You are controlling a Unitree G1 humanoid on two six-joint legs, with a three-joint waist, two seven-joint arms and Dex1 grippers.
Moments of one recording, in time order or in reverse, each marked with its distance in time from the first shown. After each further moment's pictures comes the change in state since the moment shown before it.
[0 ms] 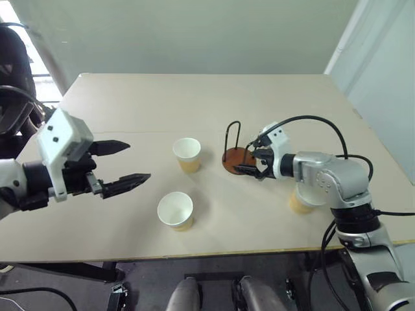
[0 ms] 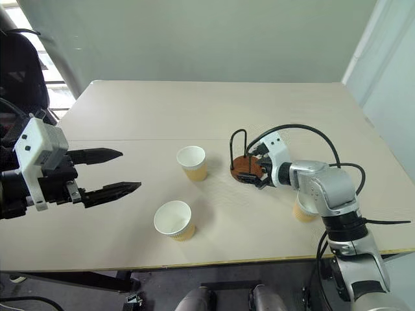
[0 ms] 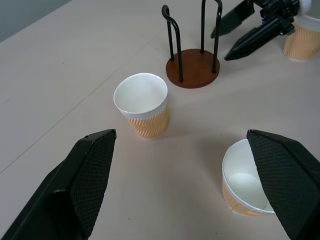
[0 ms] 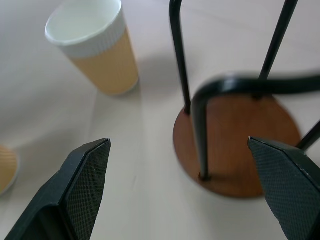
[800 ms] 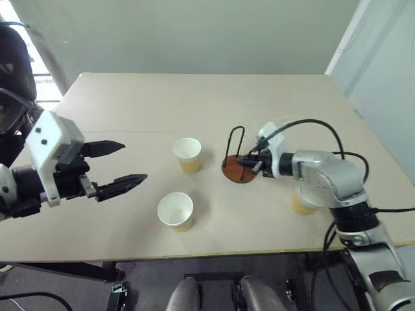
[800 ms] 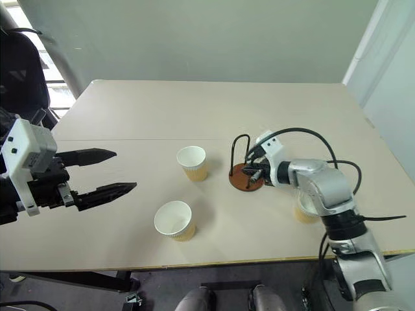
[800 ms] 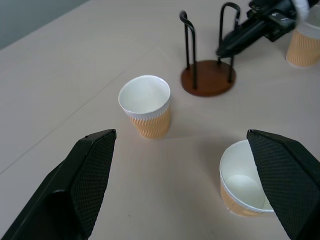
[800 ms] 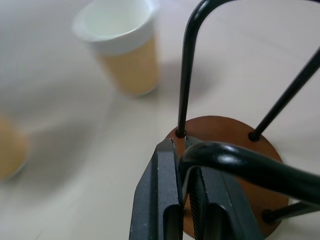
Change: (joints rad) left arm 0.053 -0.005 0.106 -0.040 -0.065 0.033 0.009; right arm 0.038 -0.133 0.064 -0.031 0.001 -0.103 0.284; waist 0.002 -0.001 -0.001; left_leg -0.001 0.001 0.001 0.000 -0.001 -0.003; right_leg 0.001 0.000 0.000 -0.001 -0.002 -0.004
